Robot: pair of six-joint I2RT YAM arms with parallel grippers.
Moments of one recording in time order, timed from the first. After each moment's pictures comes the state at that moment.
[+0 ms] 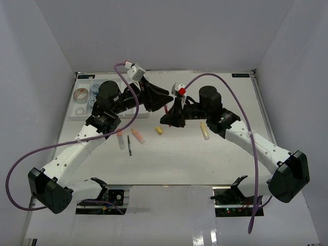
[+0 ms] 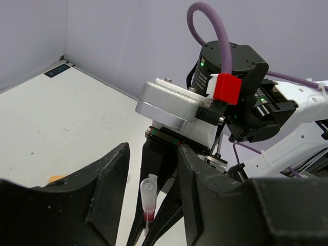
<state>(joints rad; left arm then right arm) -0.57 1.20 1.18 0.18 0.62 -0.41 0.69 1.31 1.10 0.00 -0.81 0.01</state>
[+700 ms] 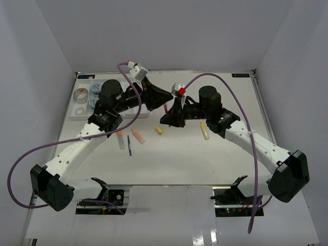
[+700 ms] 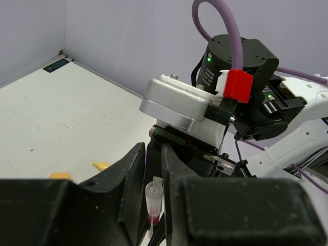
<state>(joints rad) -0.57 1.23 1.19 0.18 0.62 -0.39 0.69 1.32 1.10 0.00 -0.81 0.02</state>
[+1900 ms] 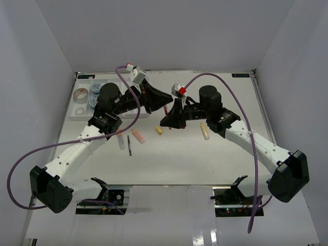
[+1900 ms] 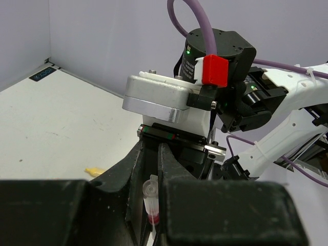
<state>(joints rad) -0.57 1.21 1.13 0.26 0.70 -0.41 0.68 1.32 1.10 -0.01 -0.88 0.07</state>
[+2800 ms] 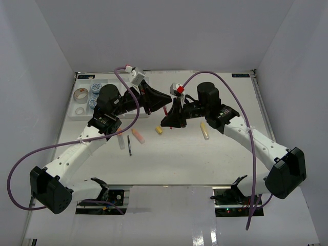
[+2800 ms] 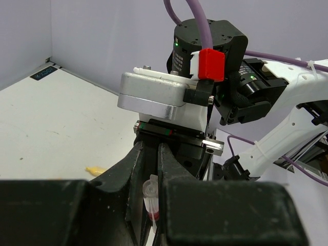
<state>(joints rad) -0.56 1.20 1.10 0.28 0.71 -0.42 0.66 1.36 1.17 -0.11 -0.94 0.00</state>
